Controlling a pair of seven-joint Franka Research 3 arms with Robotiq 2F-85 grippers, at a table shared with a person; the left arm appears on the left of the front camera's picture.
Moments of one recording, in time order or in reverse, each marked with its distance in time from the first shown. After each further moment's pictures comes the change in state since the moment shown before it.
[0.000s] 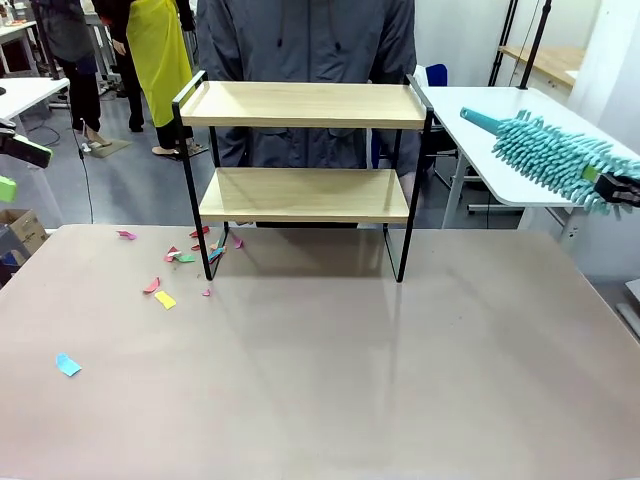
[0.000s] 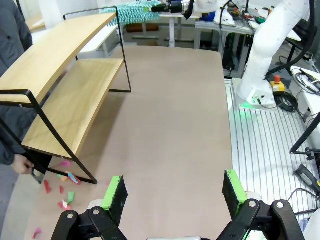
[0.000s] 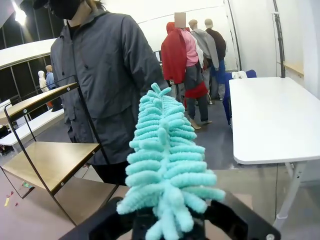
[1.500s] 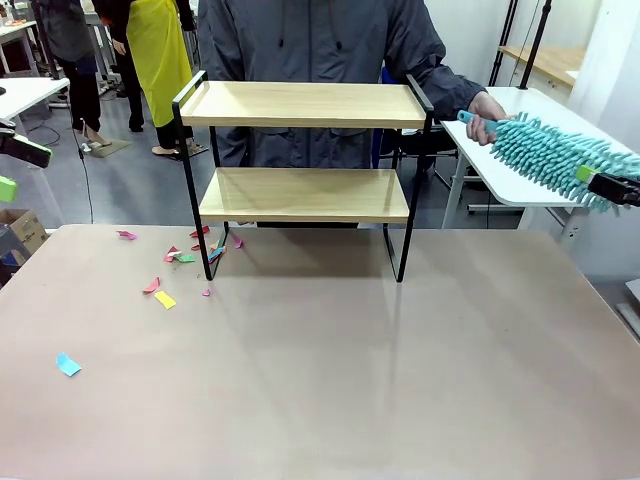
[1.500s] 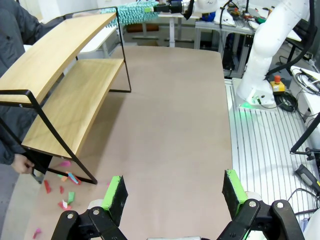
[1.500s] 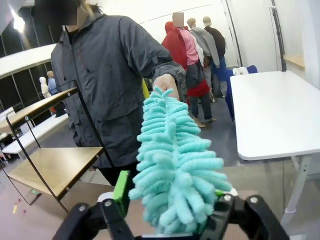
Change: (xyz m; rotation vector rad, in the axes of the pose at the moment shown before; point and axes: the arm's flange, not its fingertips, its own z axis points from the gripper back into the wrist) left arm 0.000 0.000 0.000 0.000 0.000 0.000; right arm 0.000 0.000 -0.001 0.014 0.000 -0.080
